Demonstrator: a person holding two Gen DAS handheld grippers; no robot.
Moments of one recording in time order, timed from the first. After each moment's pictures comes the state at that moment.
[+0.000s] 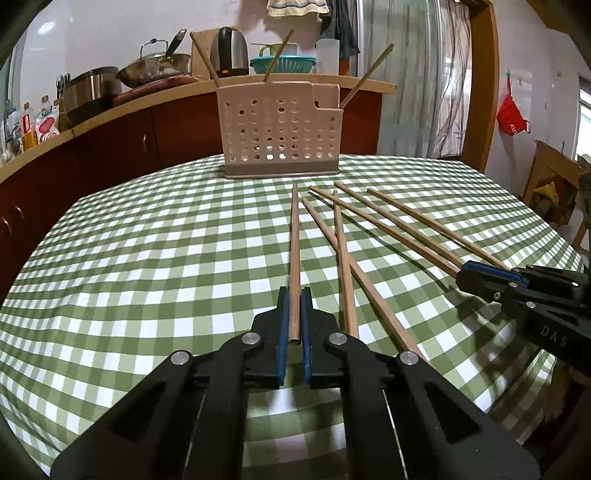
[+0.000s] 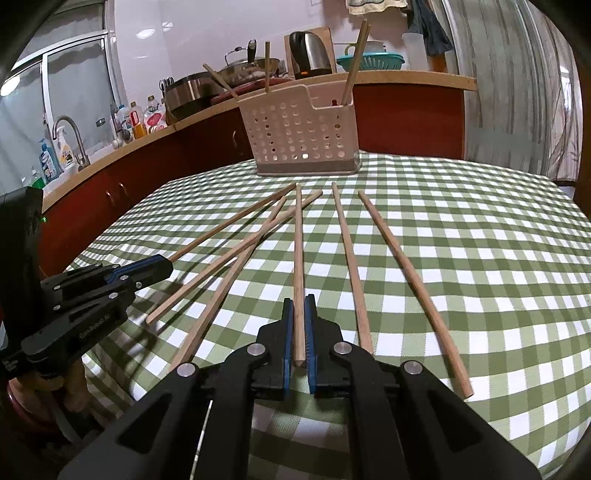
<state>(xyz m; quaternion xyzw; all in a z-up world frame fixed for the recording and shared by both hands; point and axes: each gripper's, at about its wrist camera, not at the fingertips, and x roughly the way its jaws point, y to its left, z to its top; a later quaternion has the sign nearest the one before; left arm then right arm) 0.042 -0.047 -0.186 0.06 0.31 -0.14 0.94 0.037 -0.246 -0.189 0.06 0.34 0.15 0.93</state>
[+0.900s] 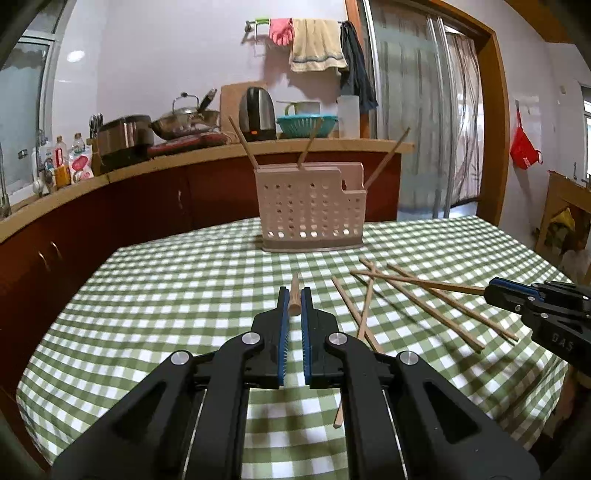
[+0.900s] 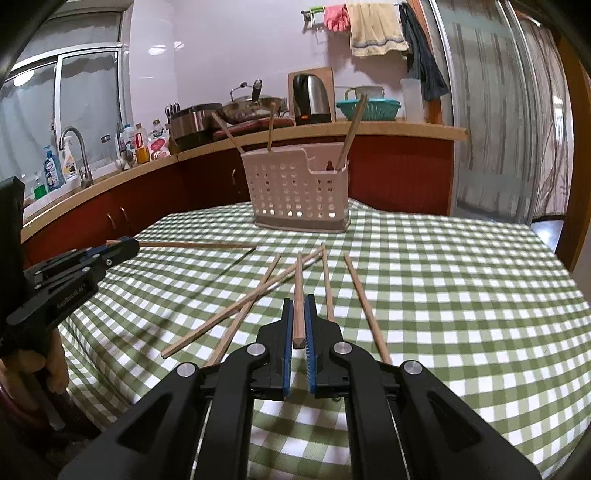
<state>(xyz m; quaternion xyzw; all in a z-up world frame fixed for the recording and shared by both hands) 0.021 -0.033 -0.122 0.05 0.21 -0.09 0.97 0.026 -0.256 -0.140 0.03 0.26 0.13 0.95</state>
